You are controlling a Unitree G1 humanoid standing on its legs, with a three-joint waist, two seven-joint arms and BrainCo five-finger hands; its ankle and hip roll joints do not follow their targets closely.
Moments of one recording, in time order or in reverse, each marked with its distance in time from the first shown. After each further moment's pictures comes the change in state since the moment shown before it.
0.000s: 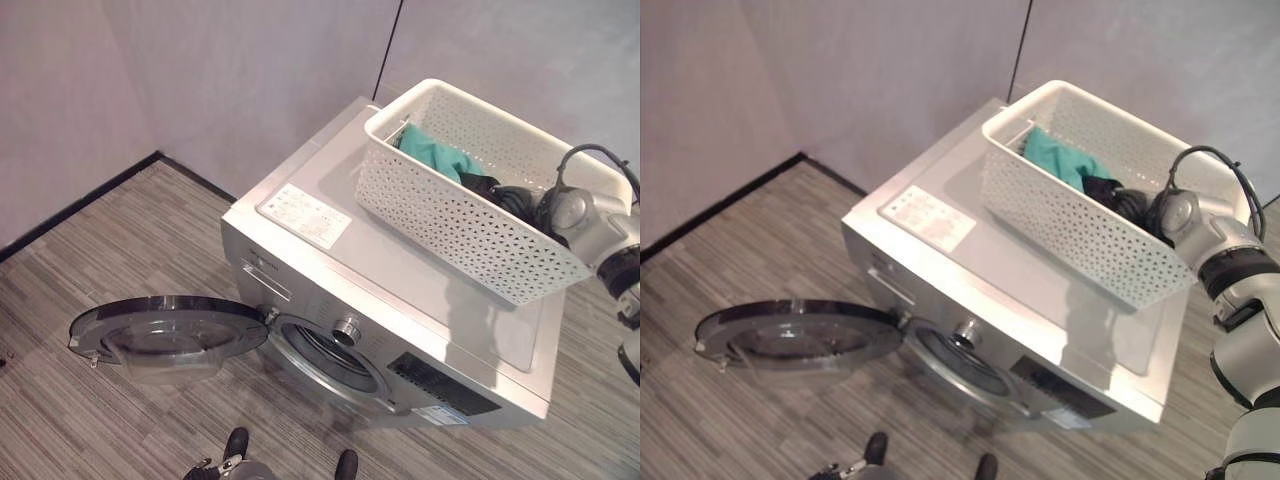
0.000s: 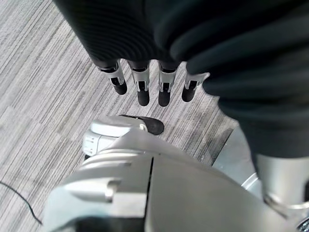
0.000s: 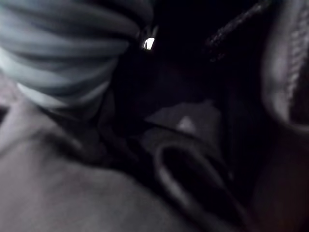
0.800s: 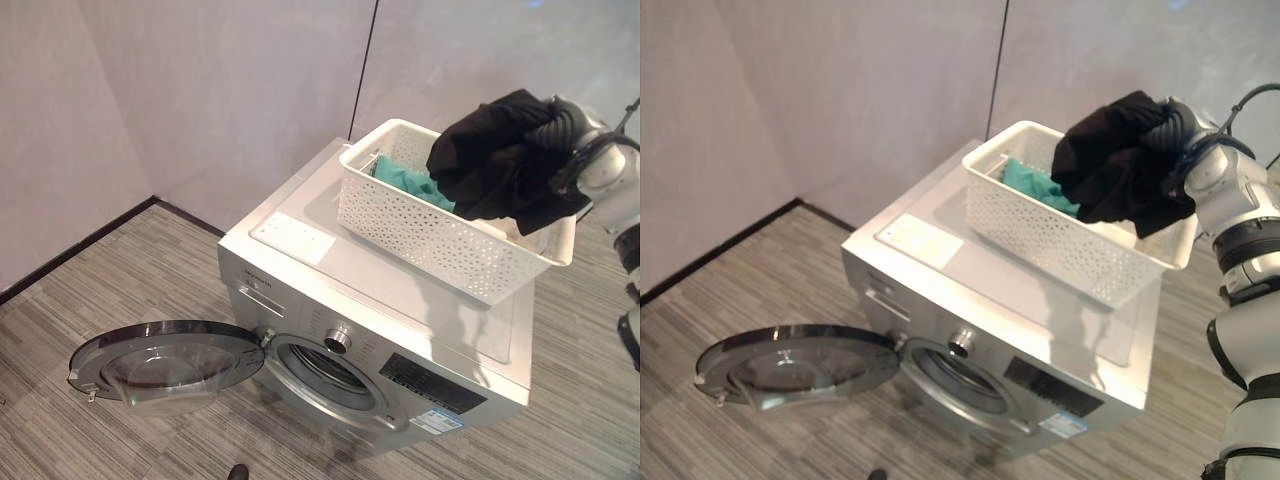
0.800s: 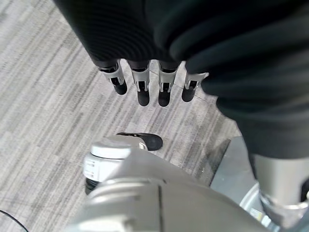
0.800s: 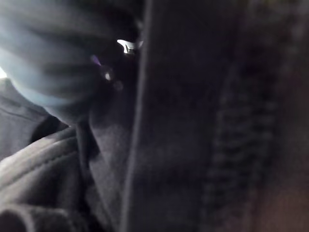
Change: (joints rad) left arm 0.023 -0.024 0.029 0.062 0.035 0.009 0.059; right arm -0.105 0.026 -0.230 0.030 -0.046 0.027 -0.375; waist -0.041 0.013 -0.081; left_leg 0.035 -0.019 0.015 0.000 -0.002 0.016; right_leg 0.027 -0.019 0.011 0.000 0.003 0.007
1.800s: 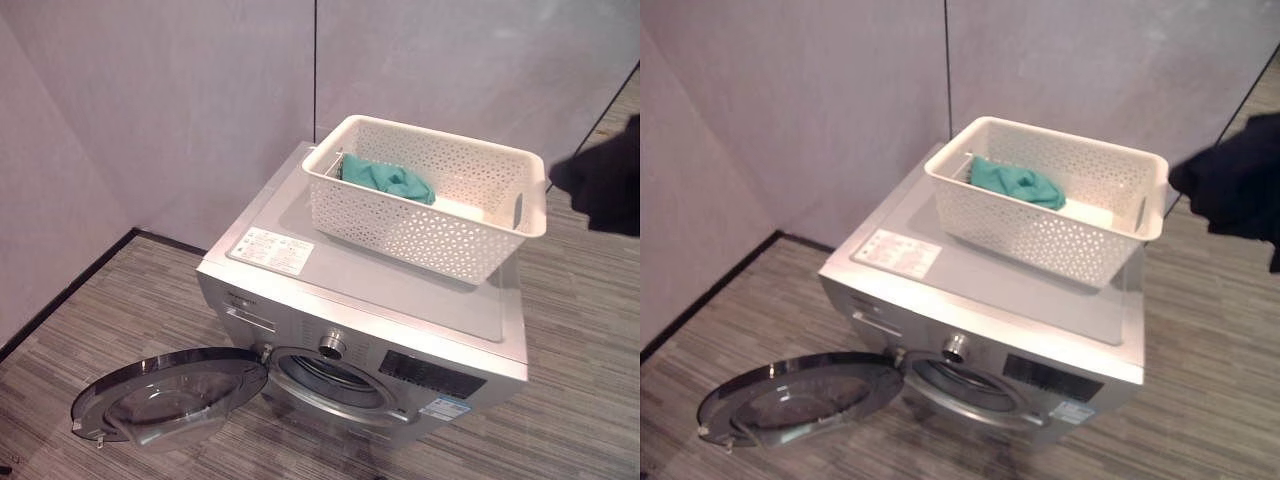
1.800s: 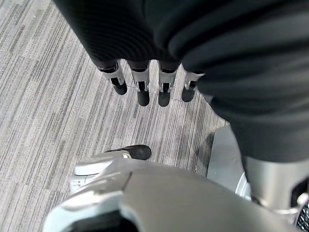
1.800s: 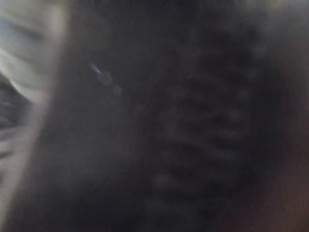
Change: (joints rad) left arm 0.015 -0.044 0.005 -0.029 0.090 0.000 0.027; right arm 0.879 -0.232 -0.855 -0.406 -0.346 0.112 -0.291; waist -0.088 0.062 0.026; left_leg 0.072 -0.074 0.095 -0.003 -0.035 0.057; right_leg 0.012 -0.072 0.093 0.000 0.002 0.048
